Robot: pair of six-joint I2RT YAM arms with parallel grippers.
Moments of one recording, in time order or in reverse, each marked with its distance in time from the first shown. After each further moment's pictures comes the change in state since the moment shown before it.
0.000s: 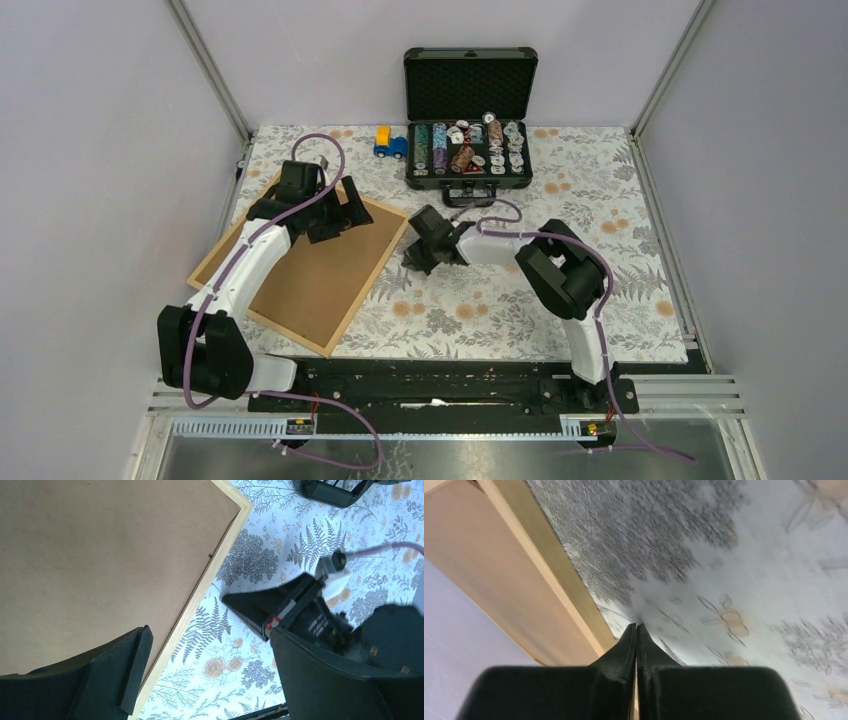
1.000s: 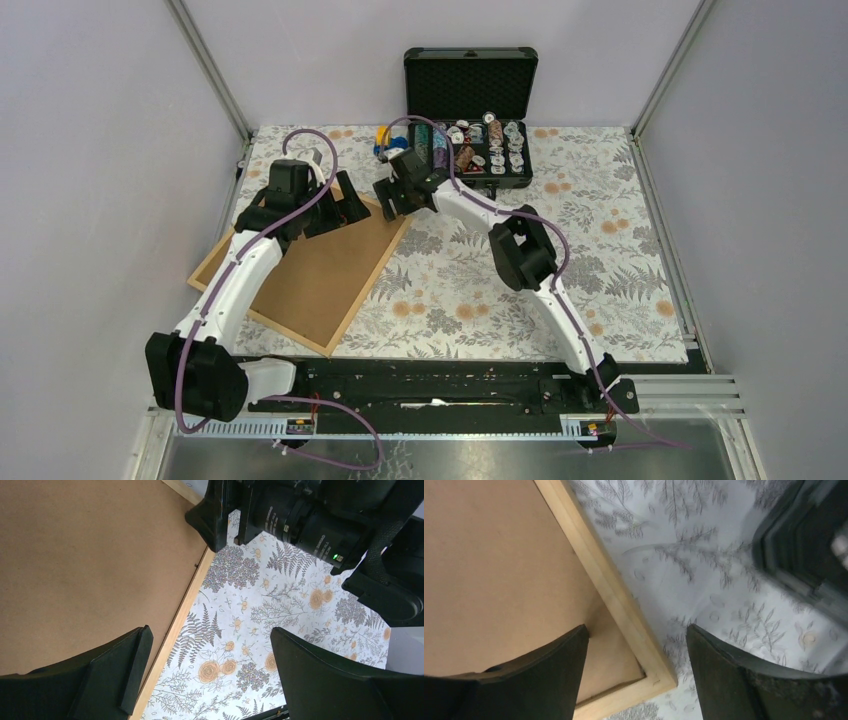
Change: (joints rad) left arm 0.000 -0.106 -0.005 0.025 0.006 0.033; right arm -0.092 0.424 0.792 -0.178 -0.068 -1.358
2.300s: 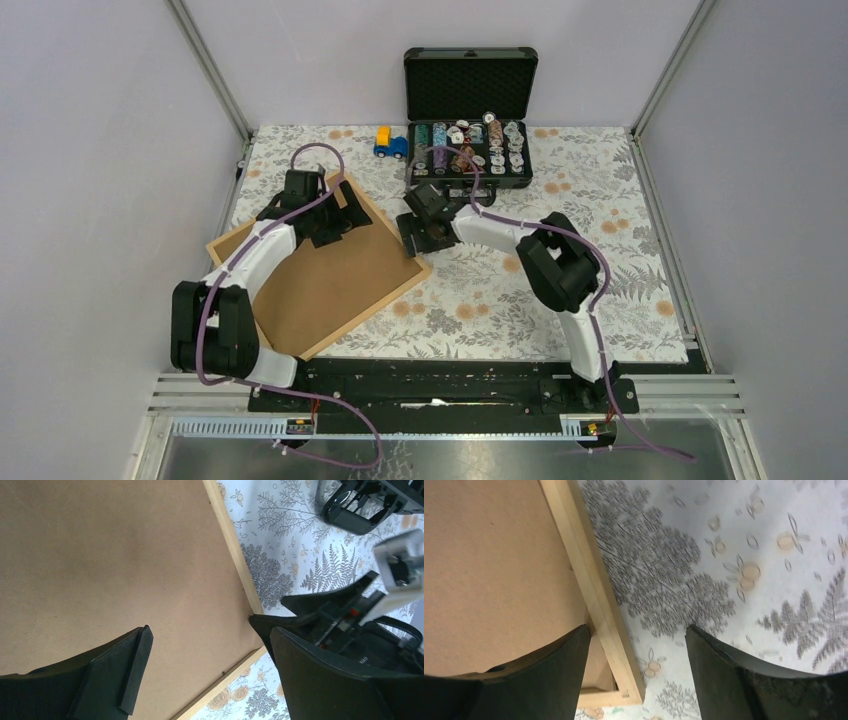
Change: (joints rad) left arm 0.045 0.208 -0.121 0.197 0.014 -0.084; right arm 0.069 -0.416 -0.663 0.037 0.111 0.254
